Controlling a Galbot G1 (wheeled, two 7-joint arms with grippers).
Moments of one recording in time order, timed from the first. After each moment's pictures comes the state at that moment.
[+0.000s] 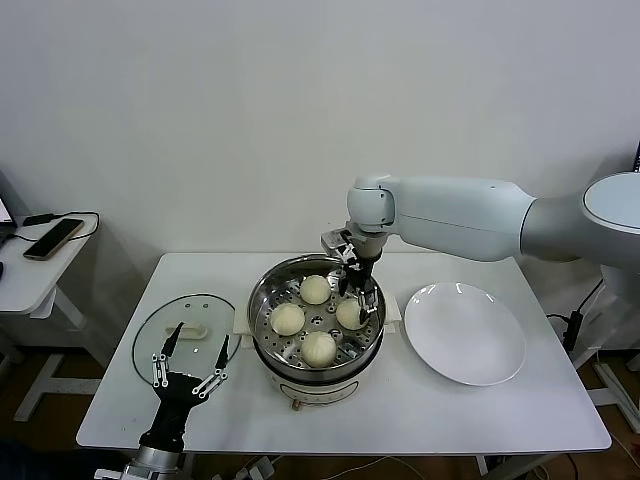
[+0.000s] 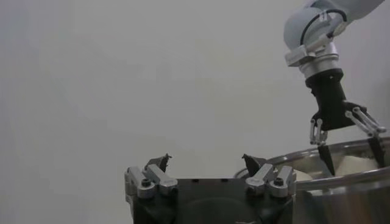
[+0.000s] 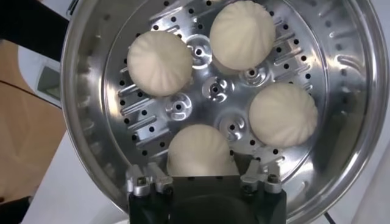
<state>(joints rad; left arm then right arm) 1.62 -1.31 -0.55 -1.93 0.00 -0.49 0.02 0.65 1.24 -1.53 1.17 0.50 -0.23 -1.18</state>
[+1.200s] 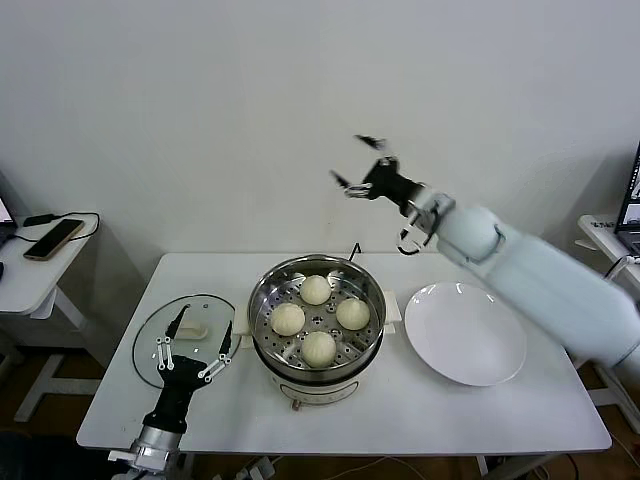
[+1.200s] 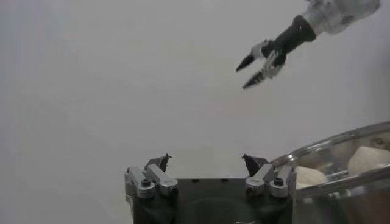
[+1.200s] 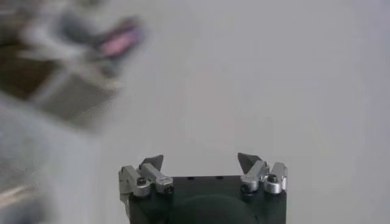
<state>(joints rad) 1.54 -1.30 -0.54 -1.93 0.24 -0.43 -0.07 -0.16 0.82 -0.43 1.46 0.44 0.19 0.14</state>
